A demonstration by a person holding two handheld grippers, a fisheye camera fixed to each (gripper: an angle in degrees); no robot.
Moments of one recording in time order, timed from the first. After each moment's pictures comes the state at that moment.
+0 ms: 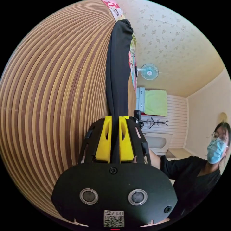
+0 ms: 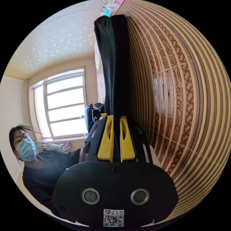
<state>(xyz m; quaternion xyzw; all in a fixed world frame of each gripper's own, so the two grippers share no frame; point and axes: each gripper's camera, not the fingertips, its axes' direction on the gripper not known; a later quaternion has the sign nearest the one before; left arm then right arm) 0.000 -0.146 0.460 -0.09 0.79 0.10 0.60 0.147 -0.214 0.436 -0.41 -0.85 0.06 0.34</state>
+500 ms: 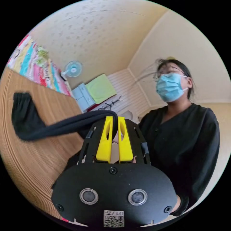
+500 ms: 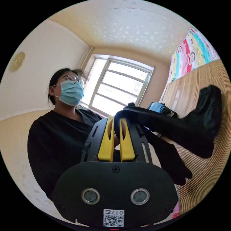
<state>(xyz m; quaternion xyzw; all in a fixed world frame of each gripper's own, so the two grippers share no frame) -0.245 0.007 0.138 0.13 0.87 0.32 0.34 0.530 -0.318 0.207 -0.13 -0.98 0.00 0.18</state>
